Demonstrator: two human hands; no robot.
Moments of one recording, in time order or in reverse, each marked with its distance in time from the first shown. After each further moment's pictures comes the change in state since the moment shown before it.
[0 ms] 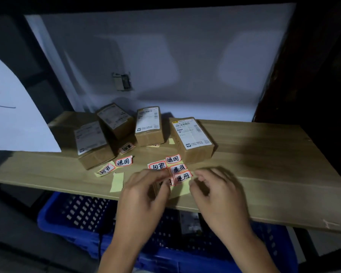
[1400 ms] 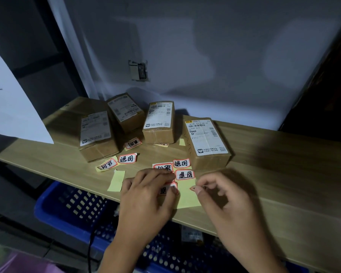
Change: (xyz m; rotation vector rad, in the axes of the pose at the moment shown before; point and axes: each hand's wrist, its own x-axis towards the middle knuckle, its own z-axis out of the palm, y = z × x) left_hand 0.013 -0.017 0.031 0.342 -0.042 -0.076; right_hand 0.027 0.011 -0.012 0.434 -0.165 -0.111
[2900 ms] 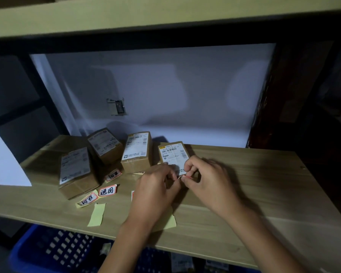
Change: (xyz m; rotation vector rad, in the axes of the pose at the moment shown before) left_hand 0.081 0.055 0.017 -0.179 0.072 0.210; right_hand 0.083 0.042 -0.028 -0.341 0.058 -0.183
